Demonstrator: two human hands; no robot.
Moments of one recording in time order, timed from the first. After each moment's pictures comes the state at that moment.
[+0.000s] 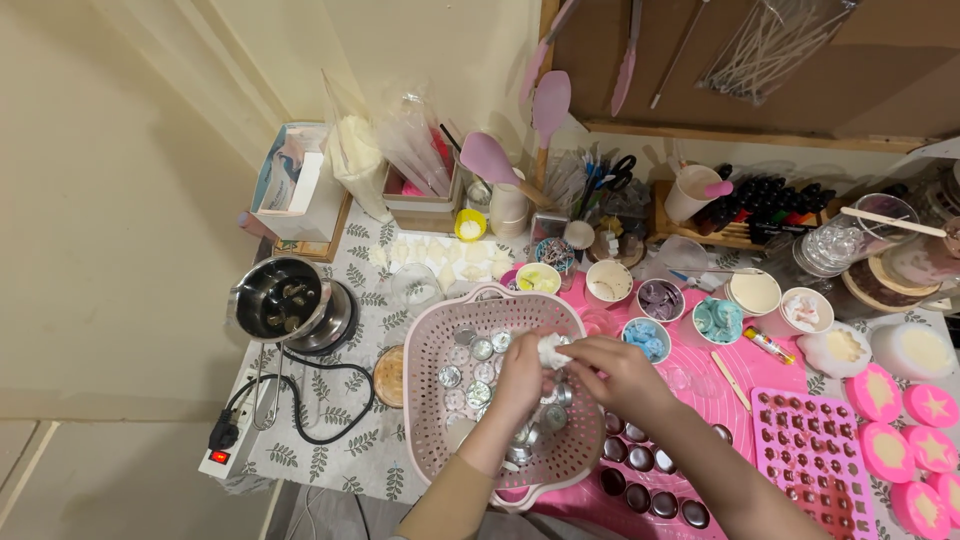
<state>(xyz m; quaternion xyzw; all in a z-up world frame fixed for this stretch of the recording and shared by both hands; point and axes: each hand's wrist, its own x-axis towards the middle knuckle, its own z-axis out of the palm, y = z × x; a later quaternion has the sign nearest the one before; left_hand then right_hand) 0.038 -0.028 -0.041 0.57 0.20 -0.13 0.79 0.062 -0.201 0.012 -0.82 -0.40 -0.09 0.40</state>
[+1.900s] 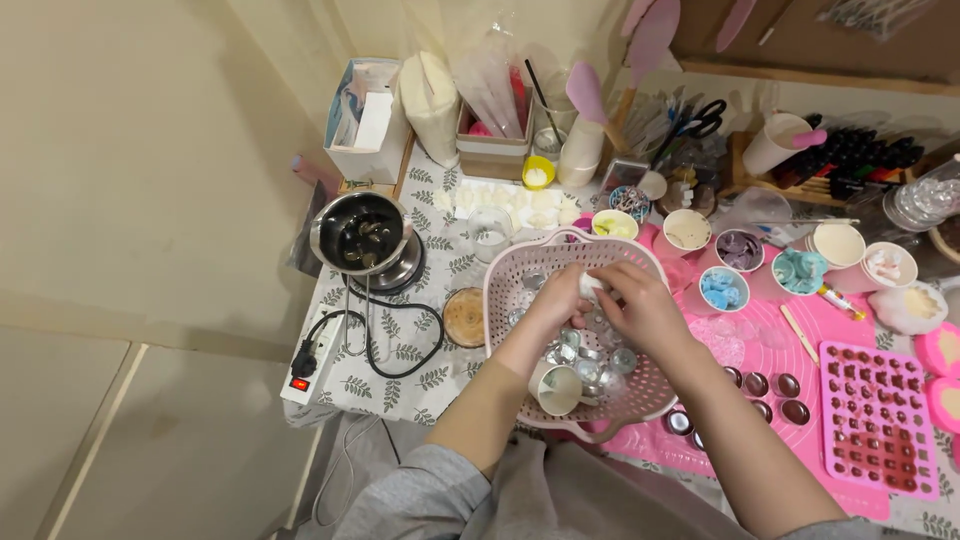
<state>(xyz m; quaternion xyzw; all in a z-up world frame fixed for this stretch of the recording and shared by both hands) 0.059 0.051 -0.118 0.52 0.14 -0.21 0.81 0.036 -0.098 0.017 -0.87 -0.34 -0.11 0.35</state>
